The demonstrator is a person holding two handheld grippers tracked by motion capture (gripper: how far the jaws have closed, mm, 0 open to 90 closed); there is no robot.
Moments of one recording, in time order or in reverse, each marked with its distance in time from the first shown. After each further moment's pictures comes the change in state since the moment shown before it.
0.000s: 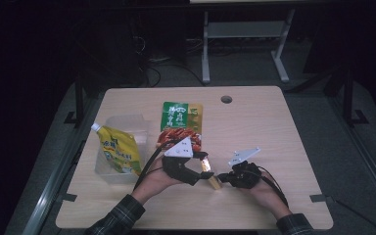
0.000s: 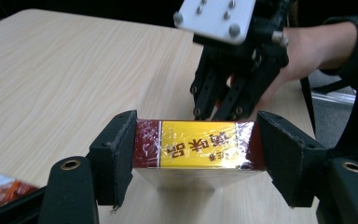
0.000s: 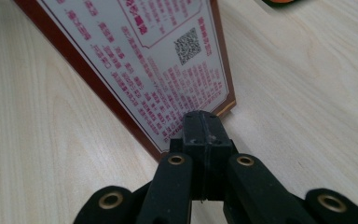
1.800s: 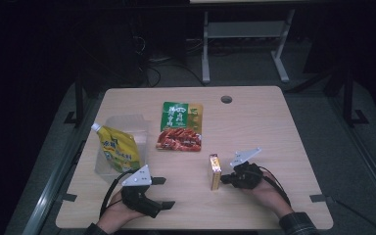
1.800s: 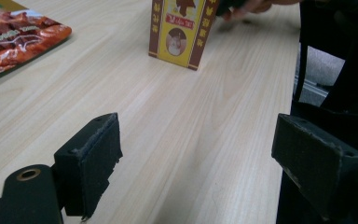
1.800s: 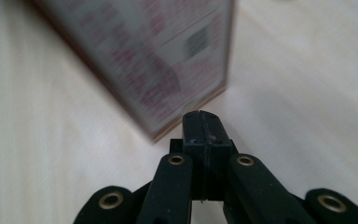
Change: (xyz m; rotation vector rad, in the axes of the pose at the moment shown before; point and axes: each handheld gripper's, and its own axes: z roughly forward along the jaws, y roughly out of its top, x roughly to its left) left arm -0.045 -0.088 -0.083 0.098 0.111 -0.212; right arm -0.007 -0.004 0.001 0.017 0.018 -0.013
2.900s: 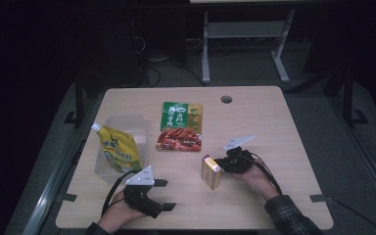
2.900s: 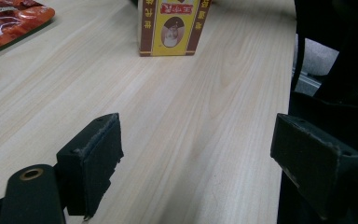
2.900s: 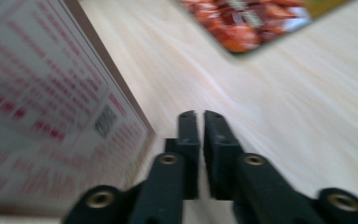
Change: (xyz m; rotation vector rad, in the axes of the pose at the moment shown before) left arm 0.005 -0.003 0.007 0.034 -0.043 -0.003; right arm -0.022 0.029 0.012 -0.078 -0.052 0.050
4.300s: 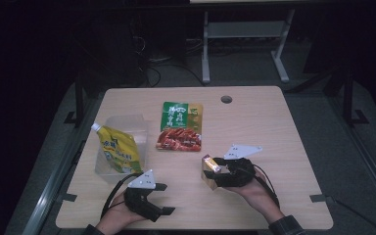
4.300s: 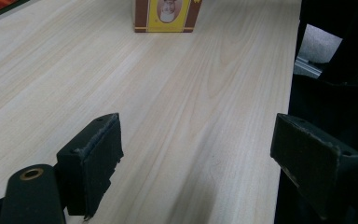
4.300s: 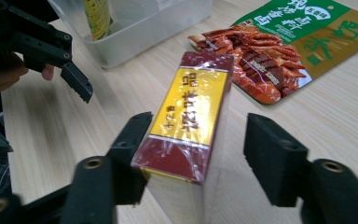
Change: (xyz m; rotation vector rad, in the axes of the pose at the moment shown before) left arm -0.002 -0.008 0.006 0.056 -0.001 -0.001; right arm 0.064 0.011 -0.034 -0.170 -0.044 0.004
